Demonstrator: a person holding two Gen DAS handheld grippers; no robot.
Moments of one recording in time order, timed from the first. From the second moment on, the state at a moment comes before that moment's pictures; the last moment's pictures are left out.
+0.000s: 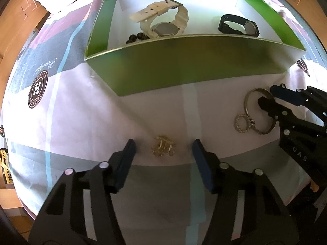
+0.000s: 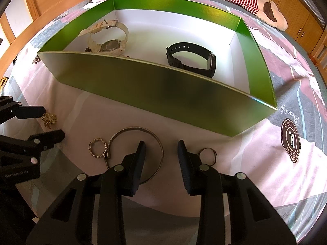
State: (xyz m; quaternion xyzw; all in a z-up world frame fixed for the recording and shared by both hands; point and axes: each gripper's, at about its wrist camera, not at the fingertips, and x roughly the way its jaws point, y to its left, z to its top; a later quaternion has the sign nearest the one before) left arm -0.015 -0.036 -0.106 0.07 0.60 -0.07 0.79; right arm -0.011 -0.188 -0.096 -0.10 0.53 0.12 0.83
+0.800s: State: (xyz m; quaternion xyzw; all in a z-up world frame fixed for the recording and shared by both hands) left arm -0.008 -0.029 -0.099 0.07 0.59 -0.07 0.80; right arm -0.013 -0.185 -0.098 -0.10 0.53 0.12 0.84
